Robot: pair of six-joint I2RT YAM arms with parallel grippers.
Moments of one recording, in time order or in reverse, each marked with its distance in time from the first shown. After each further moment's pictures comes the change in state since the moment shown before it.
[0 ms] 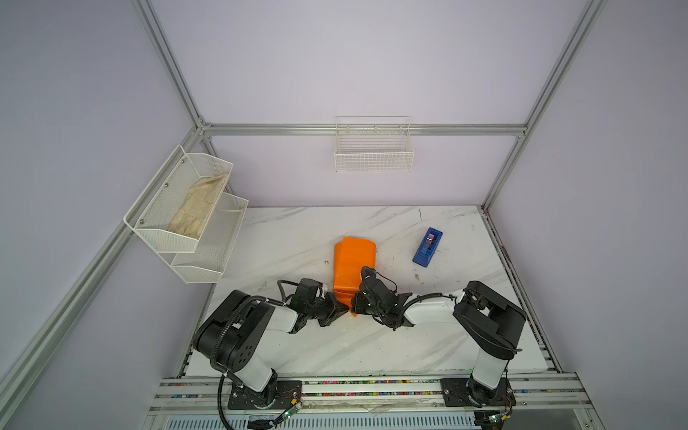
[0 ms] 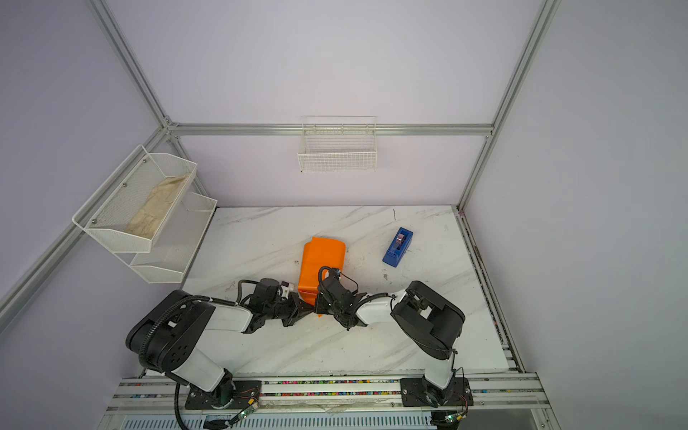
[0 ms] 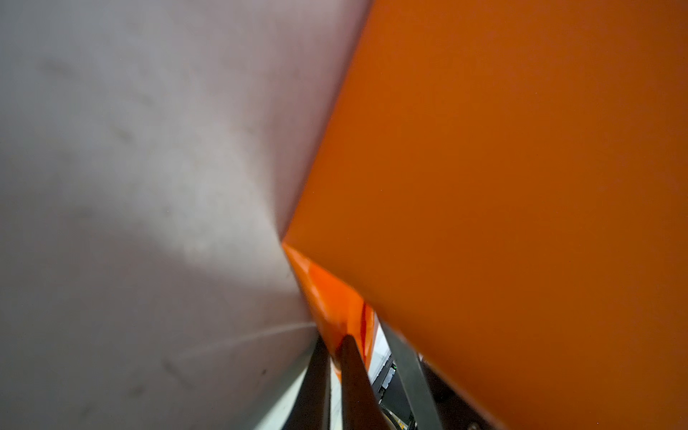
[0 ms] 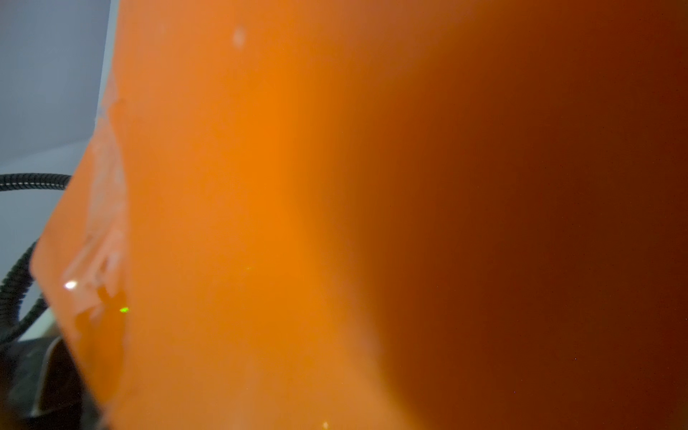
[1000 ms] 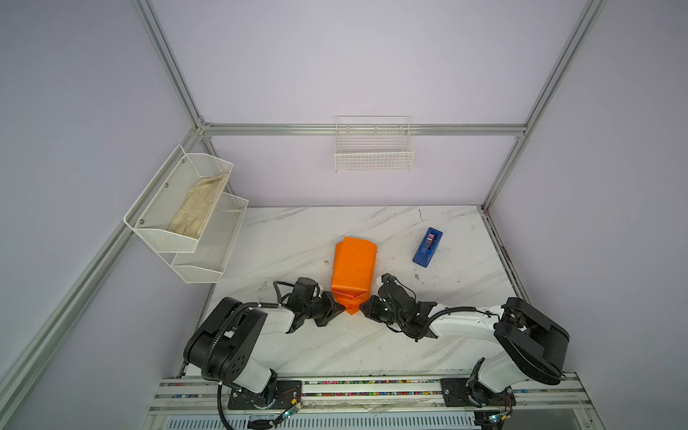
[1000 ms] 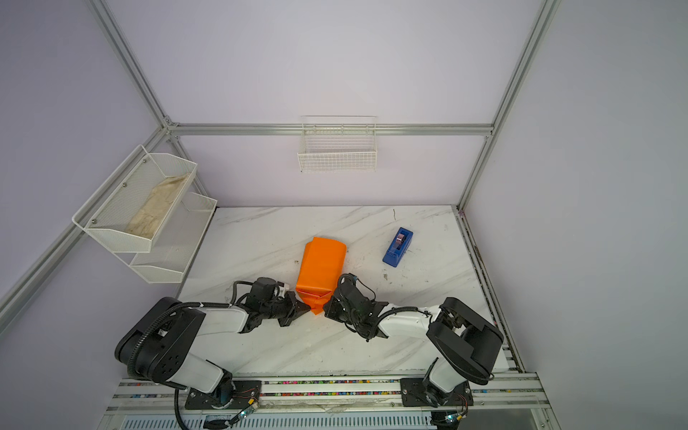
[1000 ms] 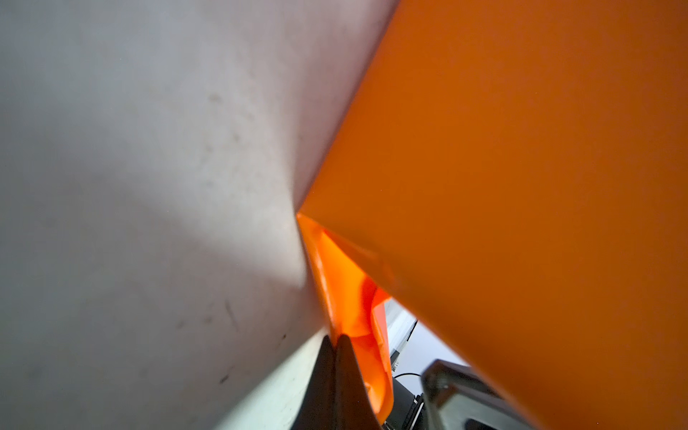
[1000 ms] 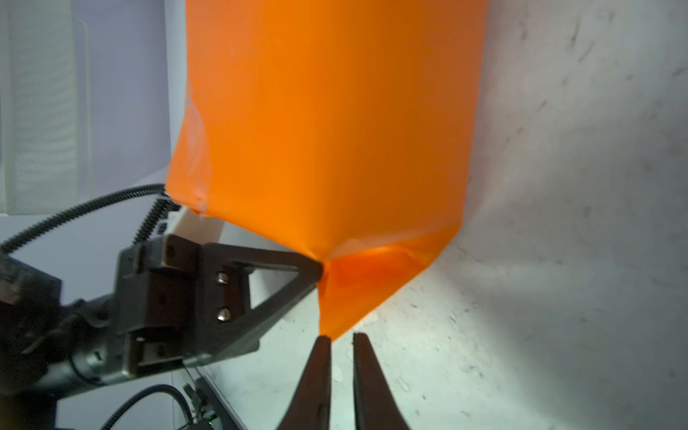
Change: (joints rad) left arm 0.022 -0.082 0.004 -0.108 -0.023 -0.024; right arm -0.007 -0.268 -0.241 0.059 -0.105 0.282
